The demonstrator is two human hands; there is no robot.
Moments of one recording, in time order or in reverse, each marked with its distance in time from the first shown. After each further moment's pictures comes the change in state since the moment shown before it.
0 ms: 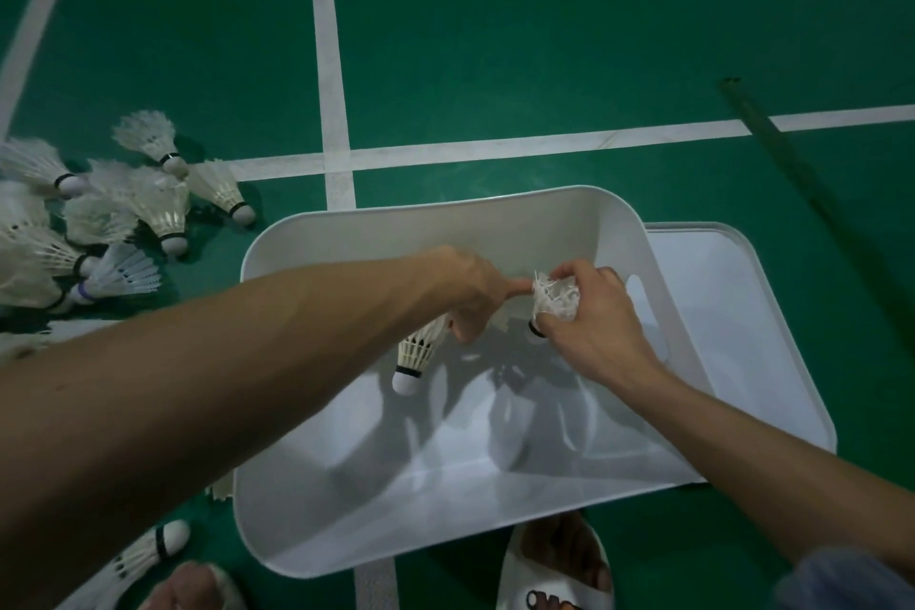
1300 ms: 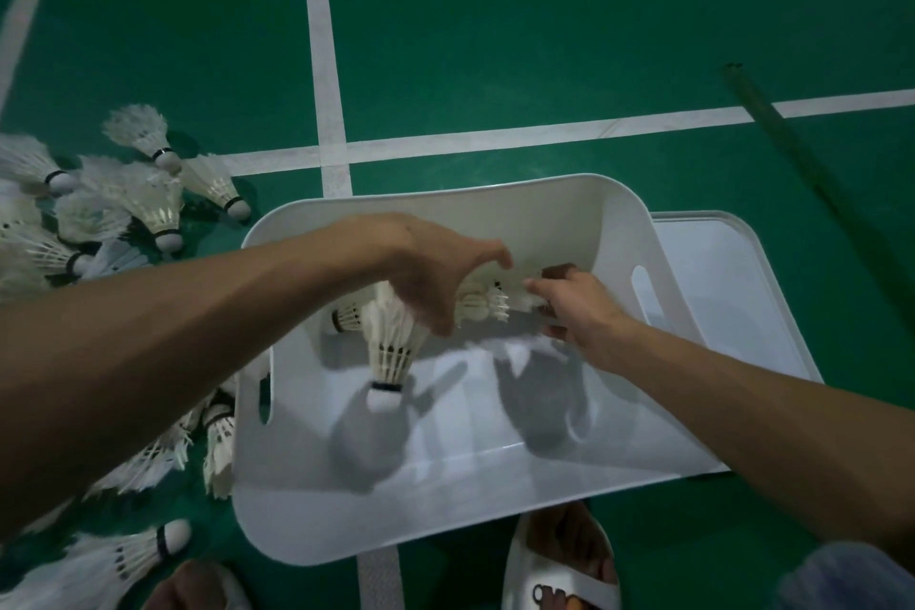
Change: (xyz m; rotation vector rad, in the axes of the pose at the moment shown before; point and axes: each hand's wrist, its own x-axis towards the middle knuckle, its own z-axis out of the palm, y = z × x) left_hand -0.057 -0.034 -0.012 -0.384 -0.002 0.039; right_hand 0.038 0.011 0.031 0.590 -0.220 0.443
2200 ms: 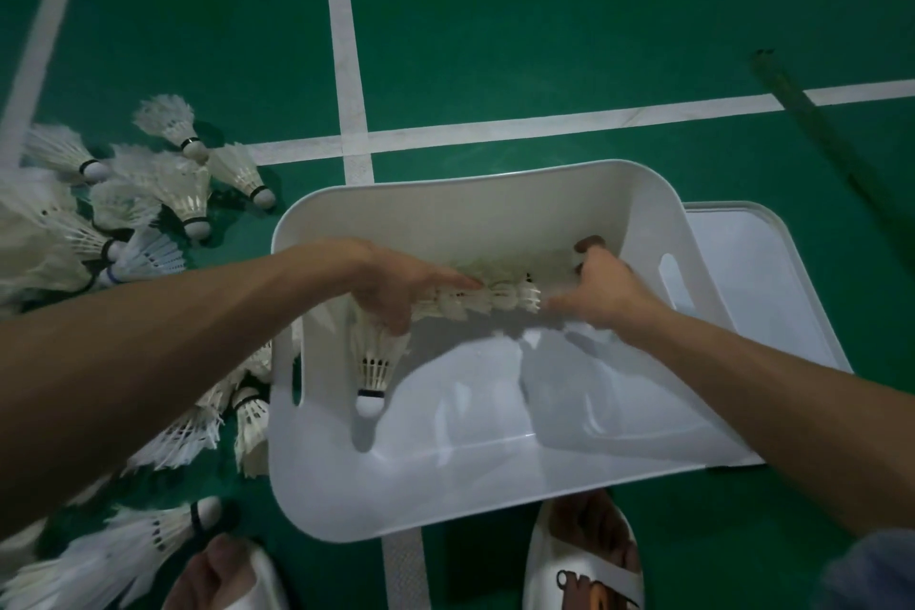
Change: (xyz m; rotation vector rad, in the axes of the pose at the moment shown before) left_hand -0.003 -0.054 0.044 -0.091 -0.157 -0.007; right_hand -0.007 -0.013 -0.005 -0.647 0.049 -0.171
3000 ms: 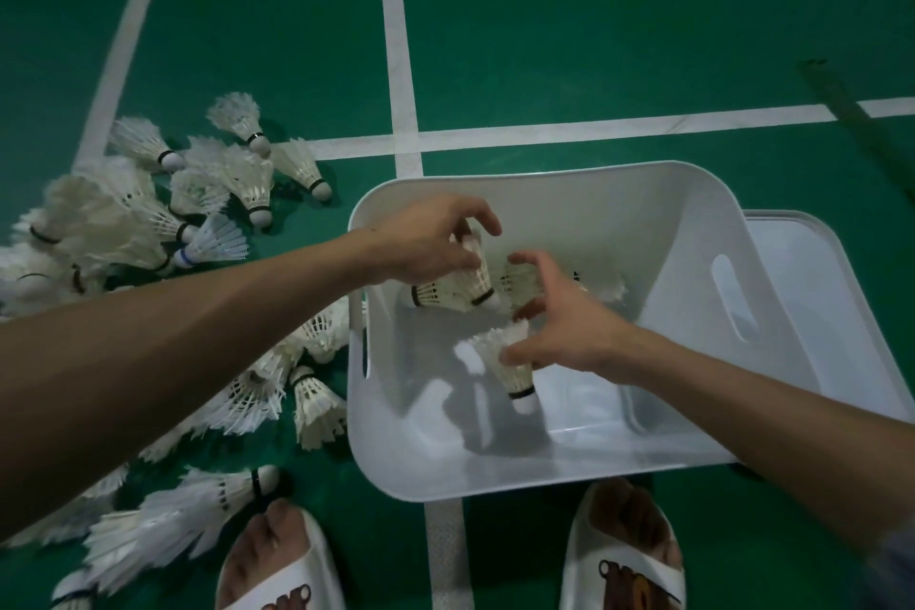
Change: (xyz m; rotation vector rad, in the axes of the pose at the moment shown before) left_hand -0.041 -0.005 0.007 -0.487 0.671 0.013; right_hand -0.064 -0.058 0.036 0.321 -0.395 -0.241
